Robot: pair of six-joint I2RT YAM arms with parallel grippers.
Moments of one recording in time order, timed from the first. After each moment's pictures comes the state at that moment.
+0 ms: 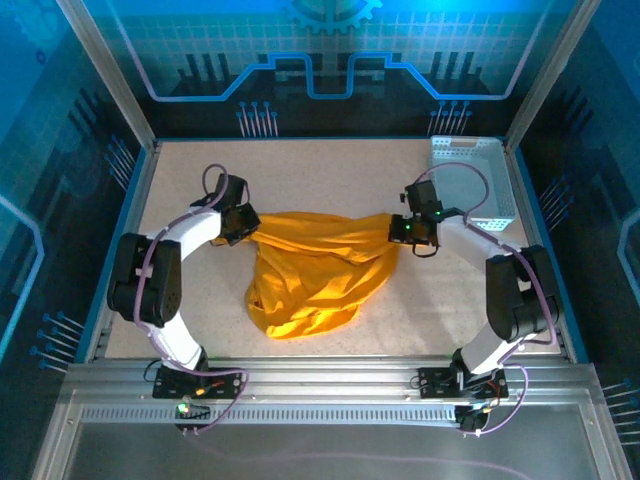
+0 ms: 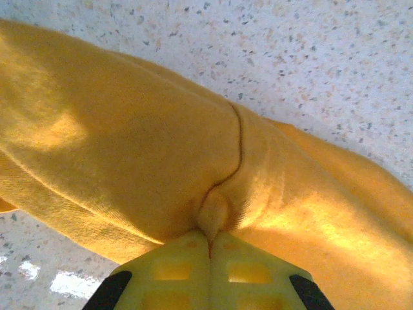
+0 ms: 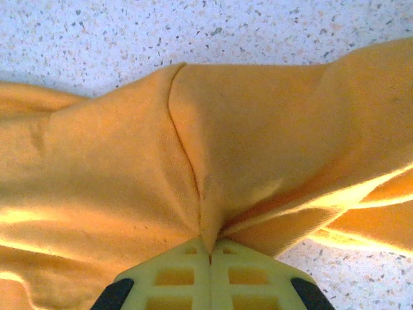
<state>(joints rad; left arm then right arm) -0.13 1.72 1.08 -0.42 0.05 -0.76 0.26 1.61 1.00 -0.41 -0.09 0.38</state>
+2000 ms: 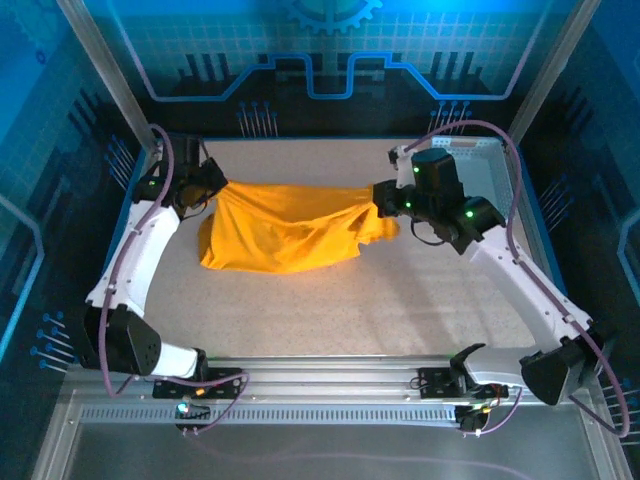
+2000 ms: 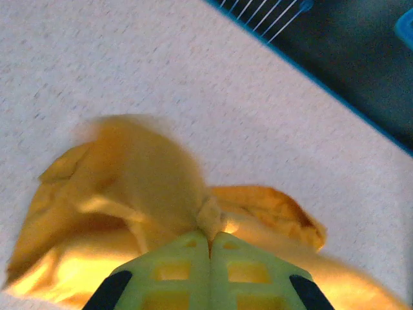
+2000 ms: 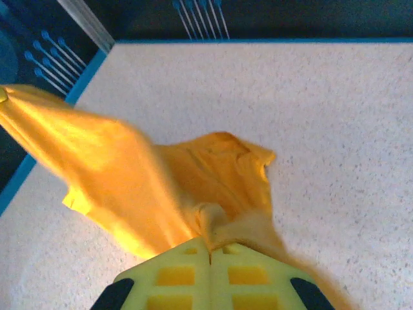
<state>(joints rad) -0.05 1.38 1.39 -0.78 -0.04 -0.67 0.49 1.26 1.34 -0.66 -0.11 0.33</state>
